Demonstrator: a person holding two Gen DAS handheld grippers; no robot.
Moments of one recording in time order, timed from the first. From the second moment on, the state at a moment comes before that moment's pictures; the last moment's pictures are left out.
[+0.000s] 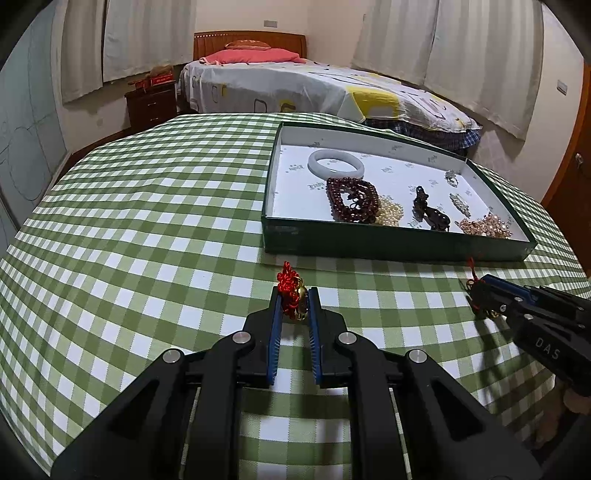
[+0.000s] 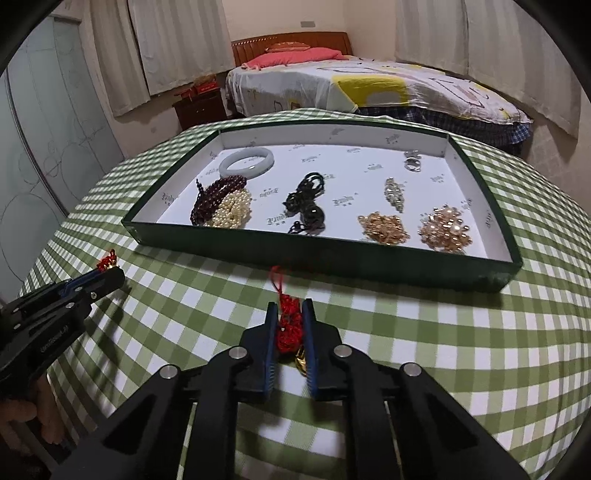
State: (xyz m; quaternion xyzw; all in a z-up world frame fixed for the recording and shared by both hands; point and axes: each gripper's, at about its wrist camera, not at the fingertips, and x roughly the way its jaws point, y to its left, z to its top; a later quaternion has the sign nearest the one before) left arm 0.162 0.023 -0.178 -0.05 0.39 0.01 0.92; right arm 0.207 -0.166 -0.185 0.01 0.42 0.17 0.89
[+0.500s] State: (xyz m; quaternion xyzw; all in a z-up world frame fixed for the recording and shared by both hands) left arm 0.157 0.001 -0.154 -0.04 0.36 -0.02 0.93; right arm 0.189 -0.191 -0.158 0.04 0.37 0.16 0.91
